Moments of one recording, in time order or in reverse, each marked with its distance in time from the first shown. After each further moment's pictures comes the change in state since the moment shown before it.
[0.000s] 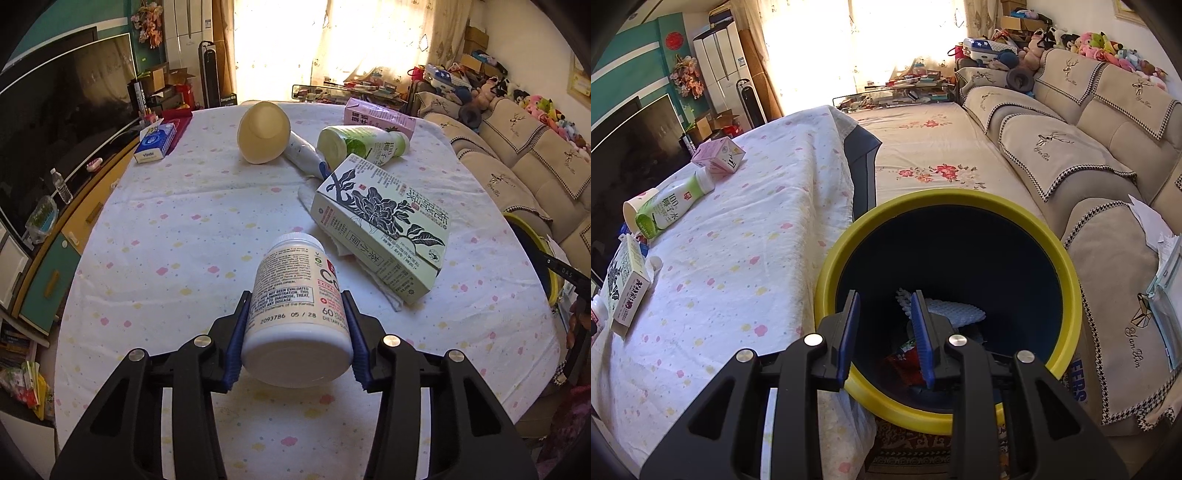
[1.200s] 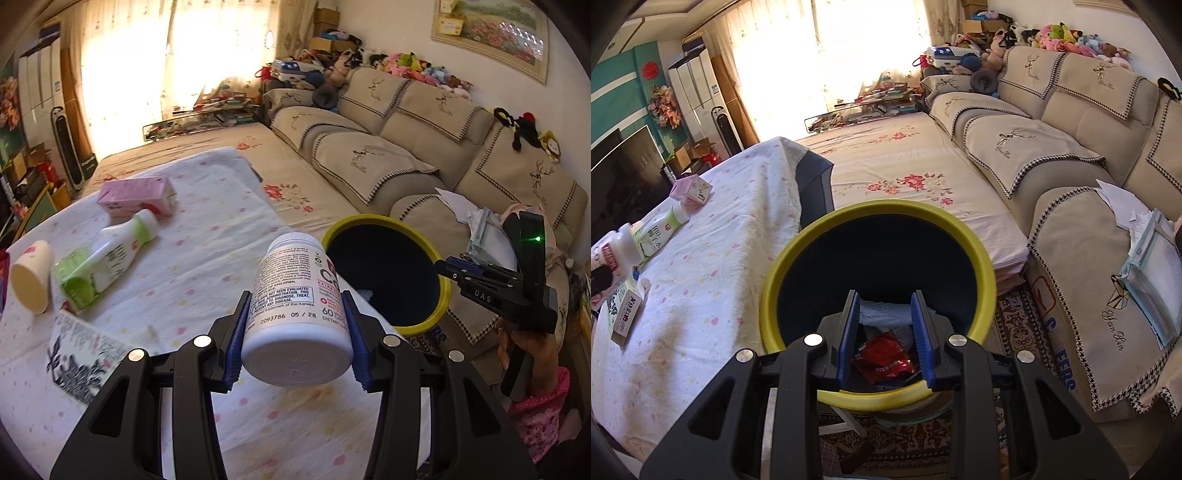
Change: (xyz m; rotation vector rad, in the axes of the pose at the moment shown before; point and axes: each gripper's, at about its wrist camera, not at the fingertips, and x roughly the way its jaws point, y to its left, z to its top) left arm 0.008 -0.237 0.072 0.394 -0.042 -0.419; right arm -0.042 -0.070 -0.013 0.106 -0.064 -0.058
